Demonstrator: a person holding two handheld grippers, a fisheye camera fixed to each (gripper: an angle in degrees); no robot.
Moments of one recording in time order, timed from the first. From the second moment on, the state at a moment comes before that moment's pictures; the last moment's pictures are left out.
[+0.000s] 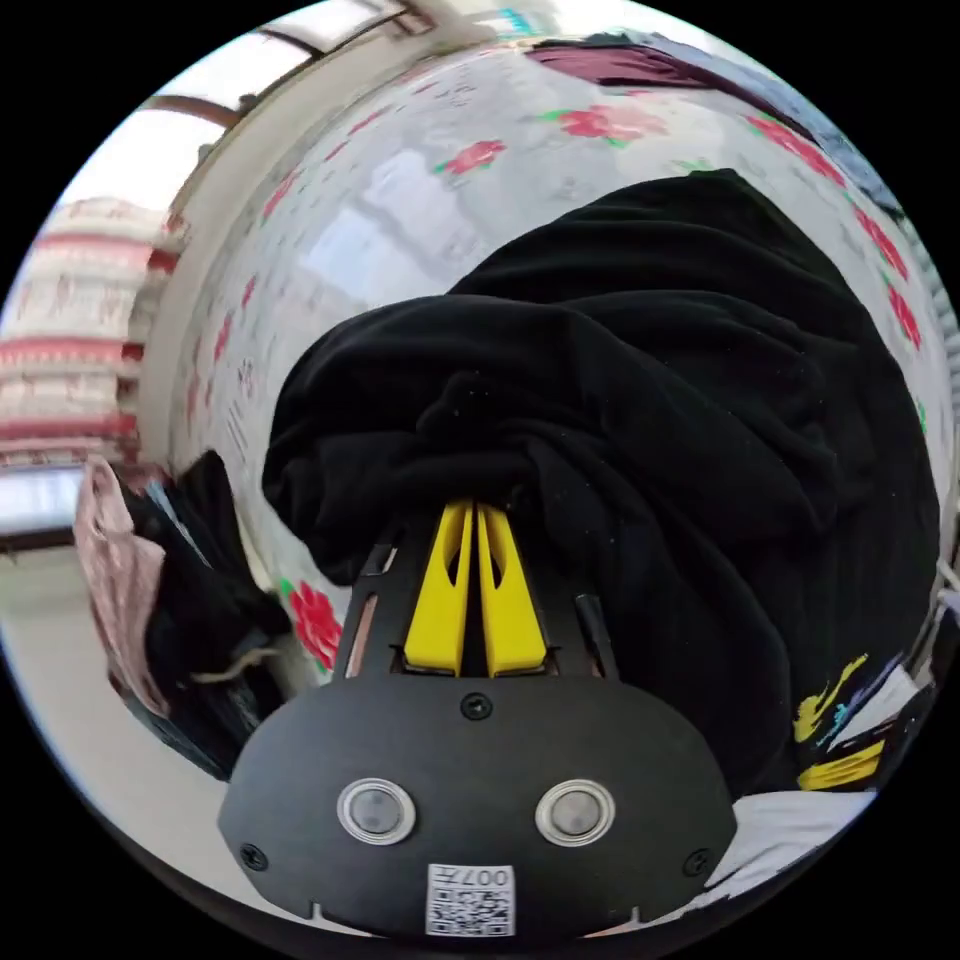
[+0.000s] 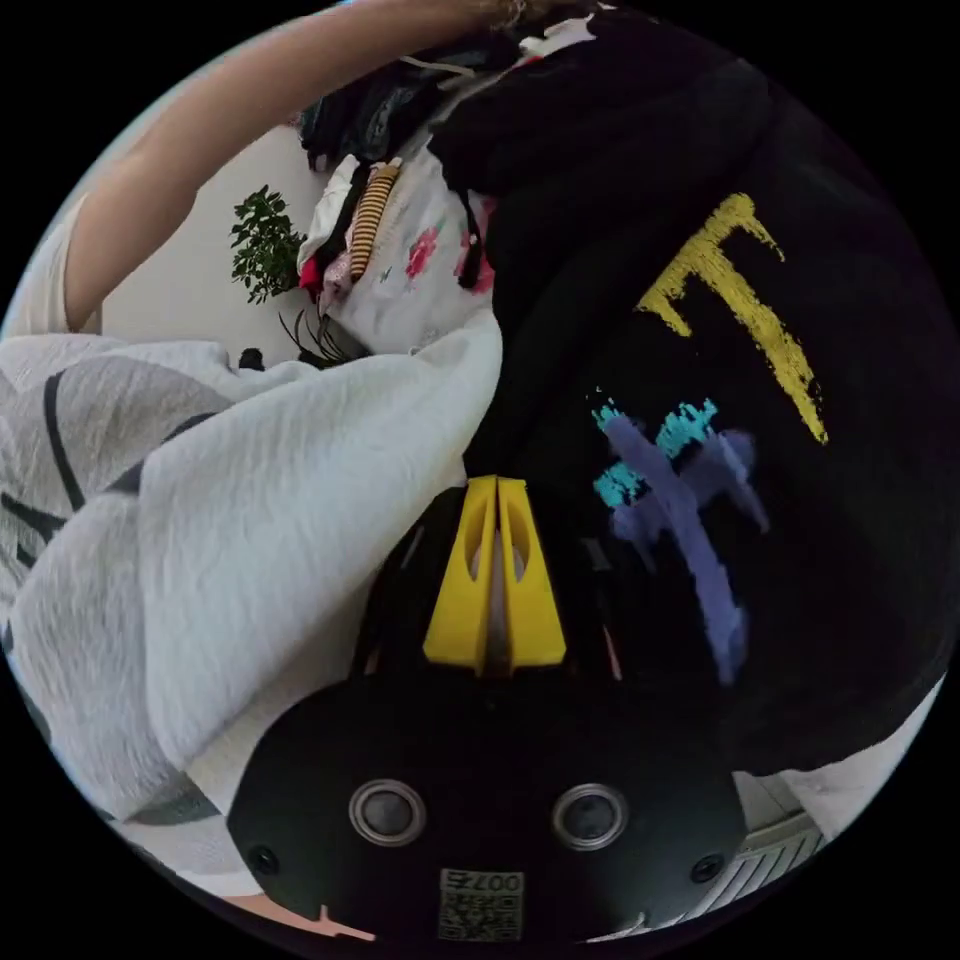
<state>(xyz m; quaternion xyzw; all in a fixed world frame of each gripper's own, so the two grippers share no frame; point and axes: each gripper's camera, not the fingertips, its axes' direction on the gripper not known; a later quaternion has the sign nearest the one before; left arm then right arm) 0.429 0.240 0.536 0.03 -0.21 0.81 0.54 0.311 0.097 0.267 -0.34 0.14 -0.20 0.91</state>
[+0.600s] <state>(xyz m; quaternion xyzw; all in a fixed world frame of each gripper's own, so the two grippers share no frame) 0.311 0.245 0.444 -0.07 0.04 0.74 0.67 0.306 -0.020 0.108 0.01 0.39 -0.22 0.89</state>
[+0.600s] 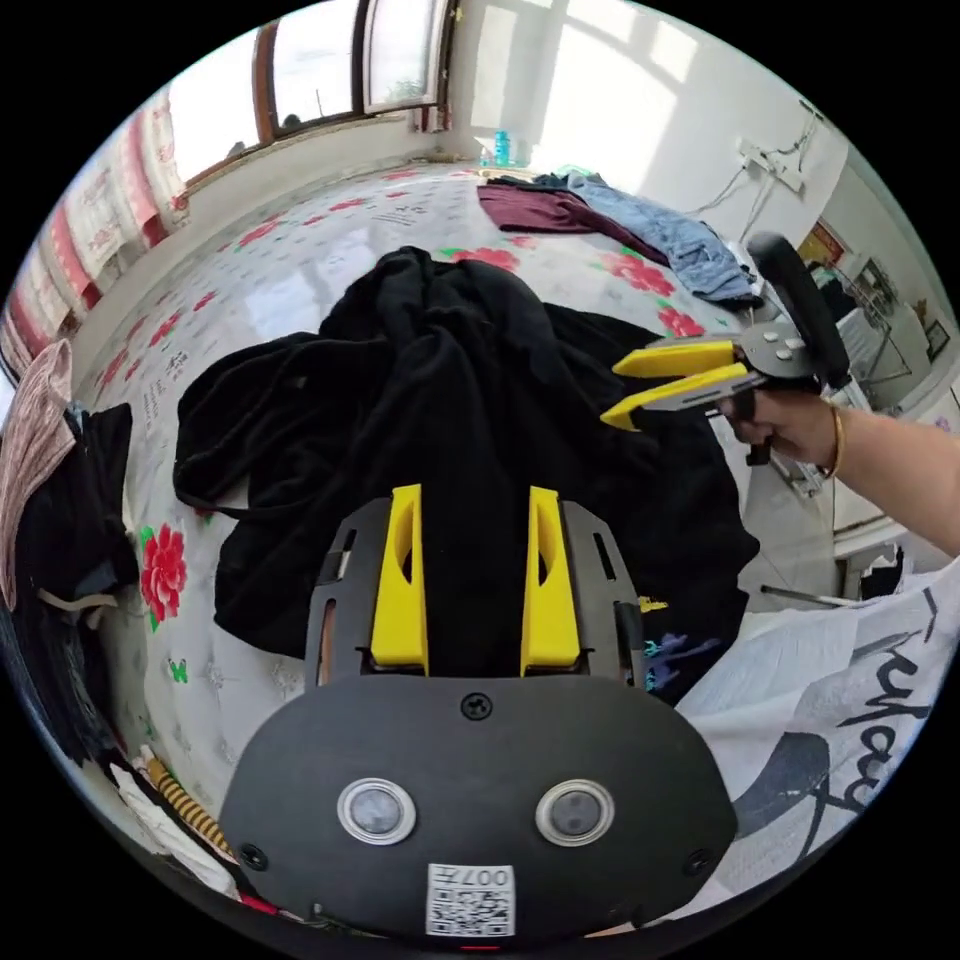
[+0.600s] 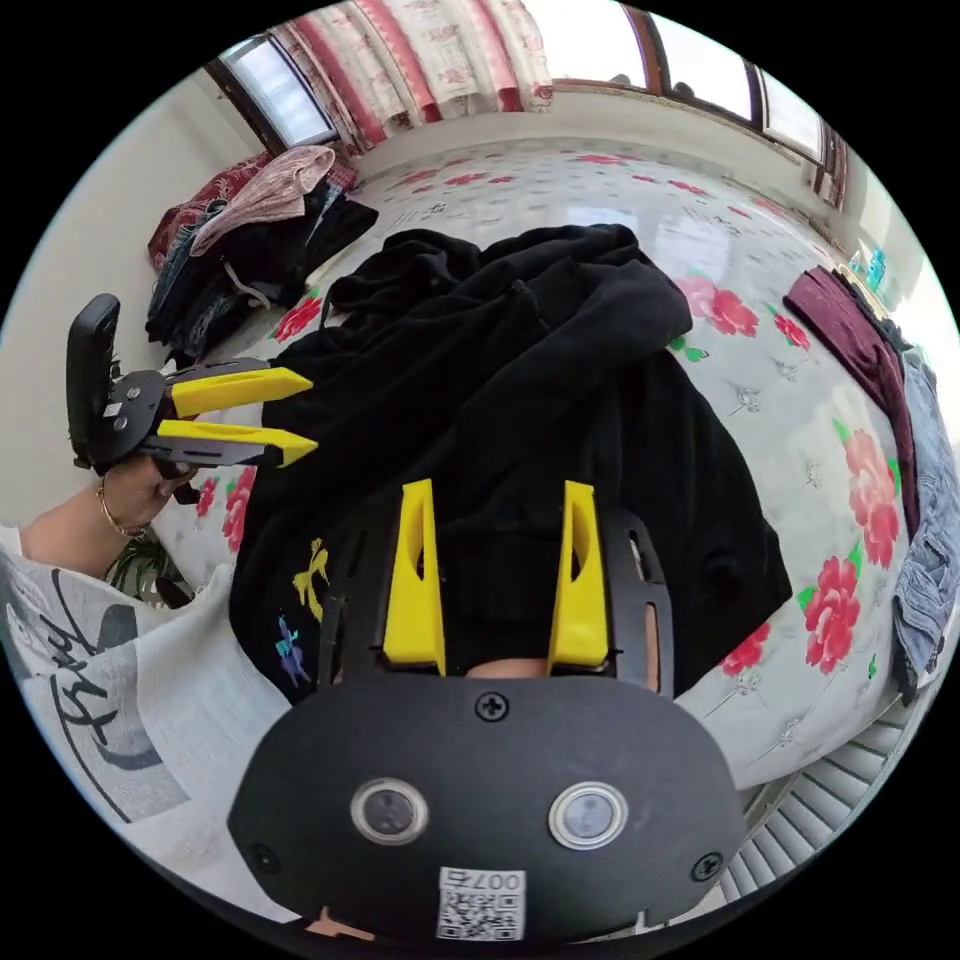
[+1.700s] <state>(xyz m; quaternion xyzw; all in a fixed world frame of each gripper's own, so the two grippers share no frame) 0.051 0.186 0.383 -0.24 0.14 0.25 0.93 0.452 -0.001 -0.044 -0.03 0.39 -0.20 0.90</state>
